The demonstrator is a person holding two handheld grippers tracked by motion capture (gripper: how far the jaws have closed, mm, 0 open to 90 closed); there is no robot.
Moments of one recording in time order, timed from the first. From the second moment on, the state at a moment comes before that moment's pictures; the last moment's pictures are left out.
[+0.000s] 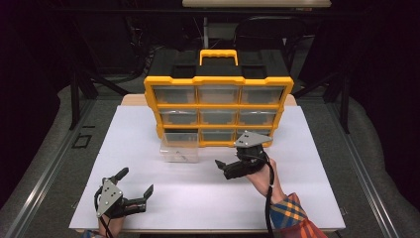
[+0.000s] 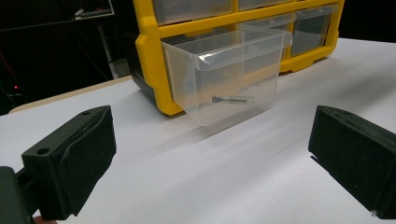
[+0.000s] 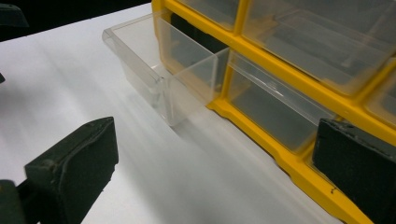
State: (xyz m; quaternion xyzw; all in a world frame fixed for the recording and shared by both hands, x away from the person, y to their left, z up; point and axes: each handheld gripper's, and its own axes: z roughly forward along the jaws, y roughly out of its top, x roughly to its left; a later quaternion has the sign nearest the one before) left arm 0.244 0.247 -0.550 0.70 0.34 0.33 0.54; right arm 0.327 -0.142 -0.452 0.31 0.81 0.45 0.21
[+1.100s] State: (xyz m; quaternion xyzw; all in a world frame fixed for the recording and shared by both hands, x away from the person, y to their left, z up) left arm 0.245 0.246 -0.551 0.70 0.35 0.33 0.53; right arm 0.269 -0.219 -0.497 0.31 0.78 0.46 0.29
